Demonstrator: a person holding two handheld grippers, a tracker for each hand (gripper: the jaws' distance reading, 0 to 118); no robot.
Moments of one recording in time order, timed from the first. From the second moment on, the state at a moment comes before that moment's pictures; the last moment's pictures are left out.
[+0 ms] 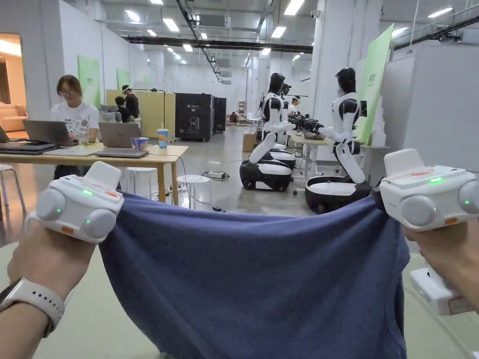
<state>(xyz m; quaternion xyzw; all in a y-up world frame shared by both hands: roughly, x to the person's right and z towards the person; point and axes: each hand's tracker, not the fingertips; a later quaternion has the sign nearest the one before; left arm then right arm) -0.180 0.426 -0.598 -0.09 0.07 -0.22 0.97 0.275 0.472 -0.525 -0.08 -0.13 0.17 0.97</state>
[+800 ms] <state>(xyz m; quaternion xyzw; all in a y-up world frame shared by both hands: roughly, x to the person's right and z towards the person) -0.215 0.390 -0.623 -0.10 0.10 -0.18 0.97 0.267 0.424 -0.555 -0.07 -0.13 0.12 0.98</state>
